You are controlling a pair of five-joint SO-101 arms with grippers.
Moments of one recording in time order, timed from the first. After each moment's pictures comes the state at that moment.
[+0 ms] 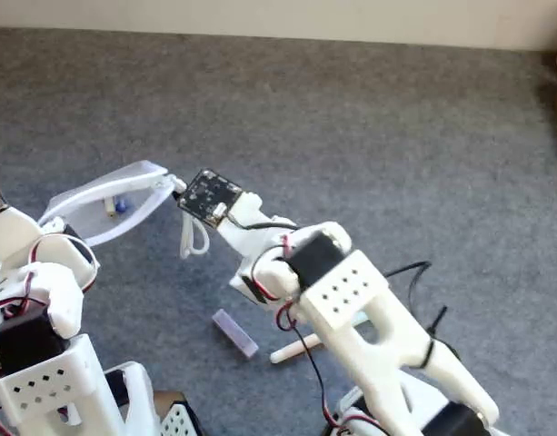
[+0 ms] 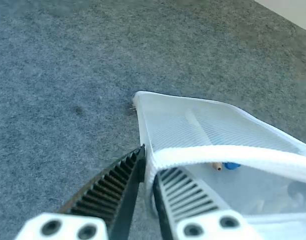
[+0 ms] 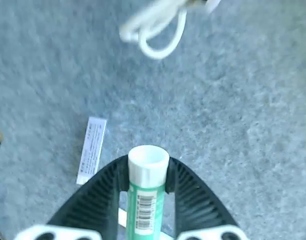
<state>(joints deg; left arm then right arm) -29.2 -65.9 44.1 70.1 17.5 -42.8 -31.0 28.0 73.0 19.7</state>
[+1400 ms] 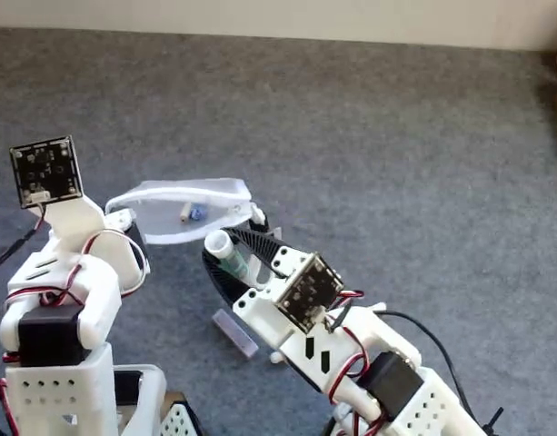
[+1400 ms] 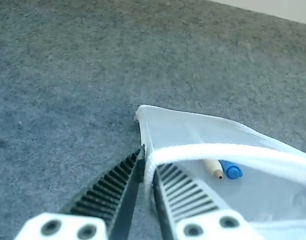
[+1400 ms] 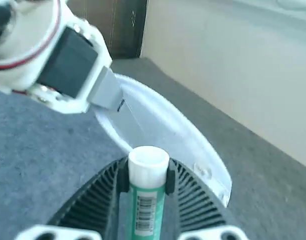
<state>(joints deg) -9.4 -65.5 39.3 73.4 16.0 -49.2 -83.3 68.5 27.3 12.0</state>
